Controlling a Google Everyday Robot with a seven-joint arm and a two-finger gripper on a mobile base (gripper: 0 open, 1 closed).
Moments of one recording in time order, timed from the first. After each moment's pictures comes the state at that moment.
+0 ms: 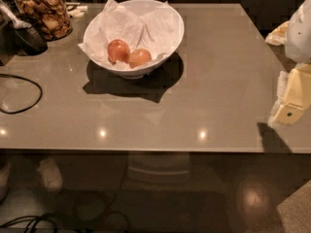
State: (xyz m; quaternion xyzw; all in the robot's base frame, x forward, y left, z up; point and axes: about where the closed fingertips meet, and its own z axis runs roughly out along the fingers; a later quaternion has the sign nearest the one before) arm 0.438 -0.217 0.976 -0.60 0.78 -0.03 0.16
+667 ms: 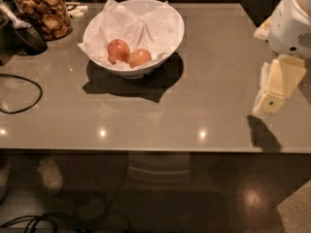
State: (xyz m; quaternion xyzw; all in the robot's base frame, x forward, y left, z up) arm 0.458 -0.204 0.976 -0.60 0.78 -0.04 0.16
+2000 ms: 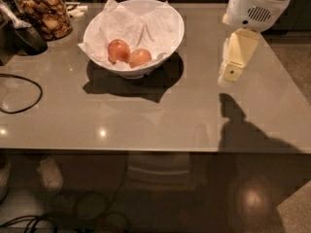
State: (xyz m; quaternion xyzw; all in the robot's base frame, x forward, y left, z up) arm 0.533 -0.160 0.978 -0.61 0.78 -0.02 0.15
